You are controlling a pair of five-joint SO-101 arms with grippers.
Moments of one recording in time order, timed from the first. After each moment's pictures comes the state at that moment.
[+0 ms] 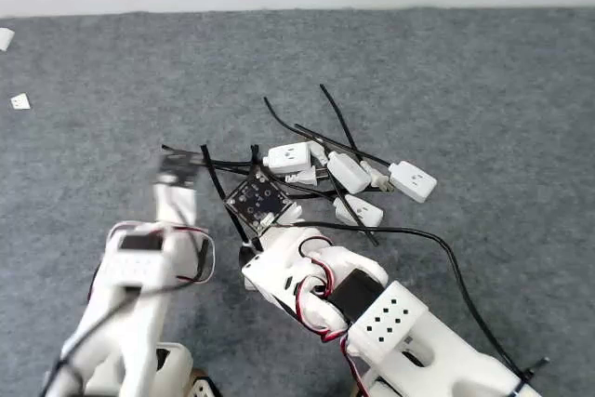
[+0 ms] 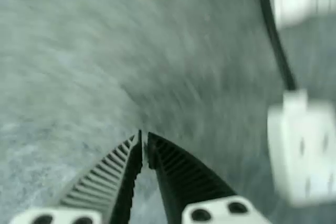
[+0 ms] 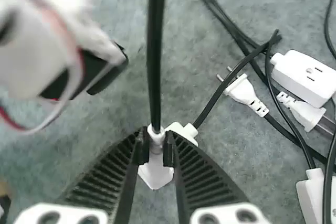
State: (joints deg) left arm -1.8 -28.9 66.2 51.9 -7.9; right arm -49.0 -47.5 61.1 41.8 1.1
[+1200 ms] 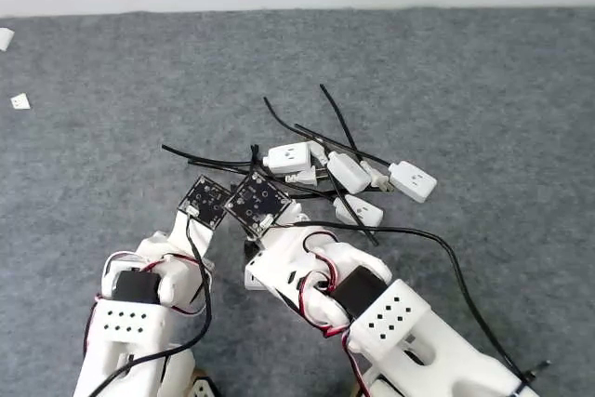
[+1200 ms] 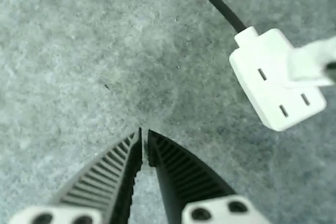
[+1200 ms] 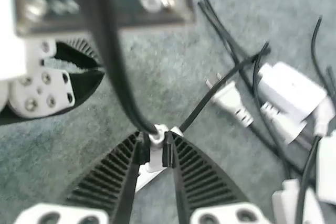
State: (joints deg) left arm 0.8 -58.4 78.3 60.0 -21.4; right arm -46.8 -47.5 61.2 39.3 7.8
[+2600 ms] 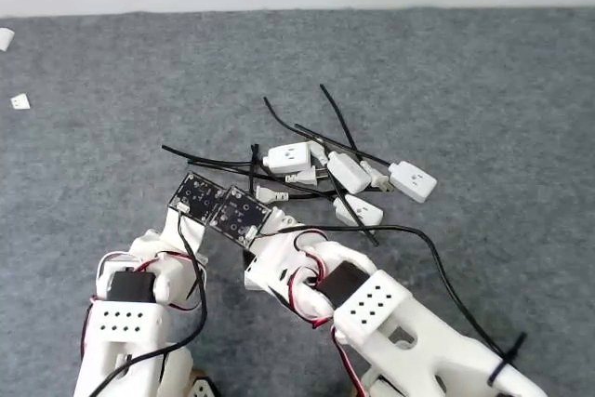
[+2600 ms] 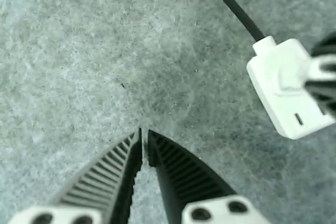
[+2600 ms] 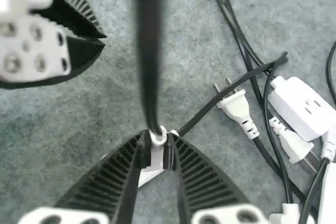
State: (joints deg) left arm -1.8 -58.4 78.3 58.5 -21.1; right arm -46.5 -37.8 63.5 32.0 17.6
